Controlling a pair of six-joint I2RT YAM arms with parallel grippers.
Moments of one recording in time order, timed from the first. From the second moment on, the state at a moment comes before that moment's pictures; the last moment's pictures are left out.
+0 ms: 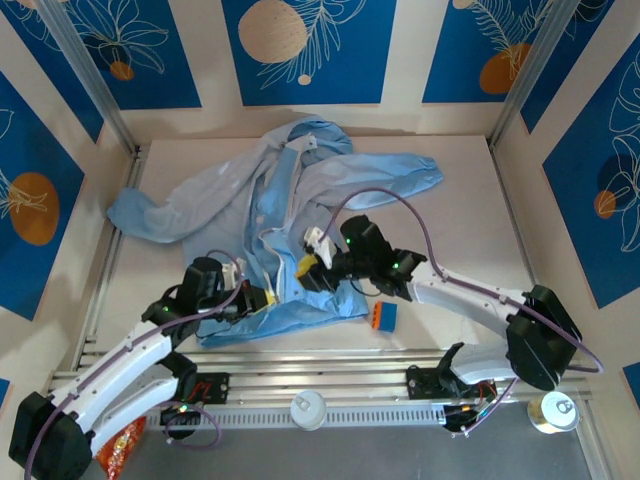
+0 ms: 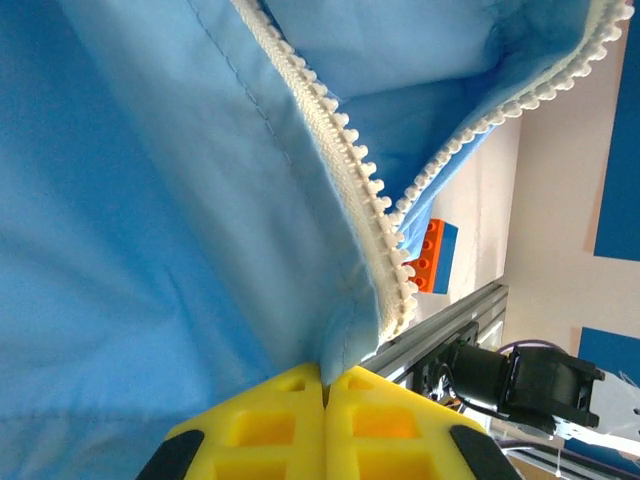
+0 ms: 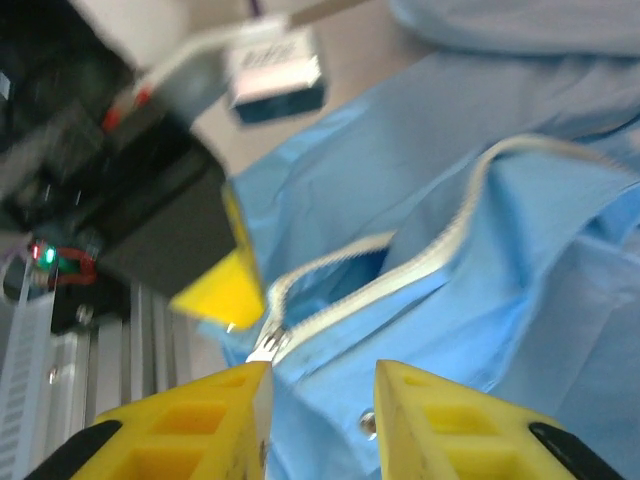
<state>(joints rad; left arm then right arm) -0.53 0.77 0.41 -0.36 0.52 -0.97 0.85 1.31 0.82 -0.10 -0.46 -0.06</state>
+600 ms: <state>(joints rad) -0.53 0.80 0.54 -0.50 0.54 -0.94 1.05 1.35 0.77 -0.06 -0.25 -0.23</state>
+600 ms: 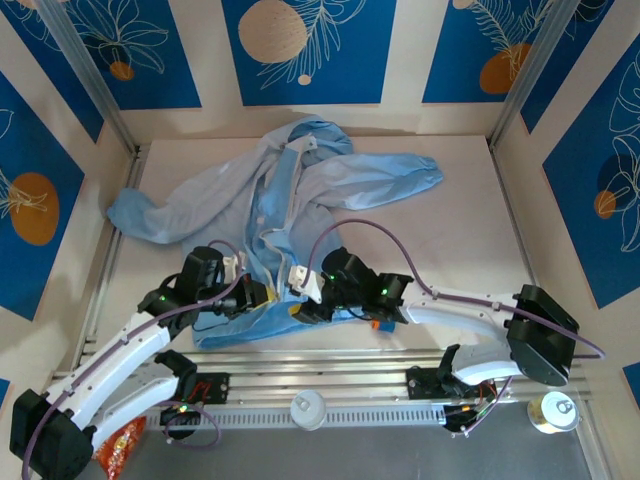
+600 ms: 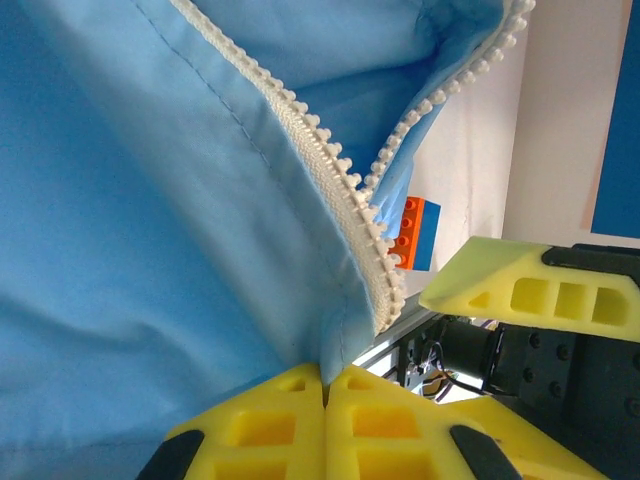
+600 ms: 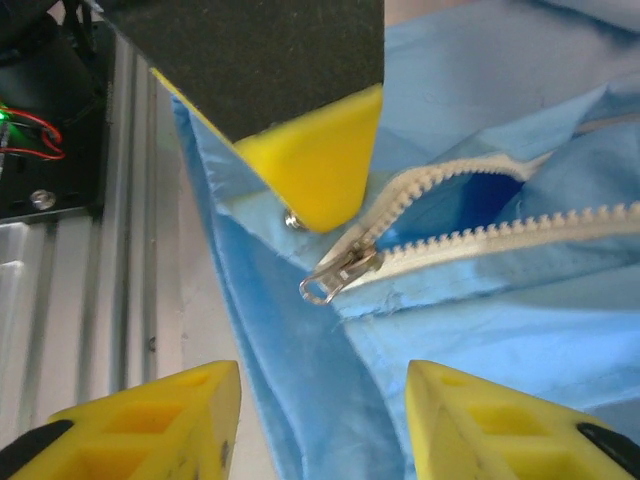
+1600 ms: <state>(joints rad) -0.53 0.79 0.54 -0.50 0.54 -0.95 1.11 1.49 0.82 0.03 -0.16 -0.35</state>
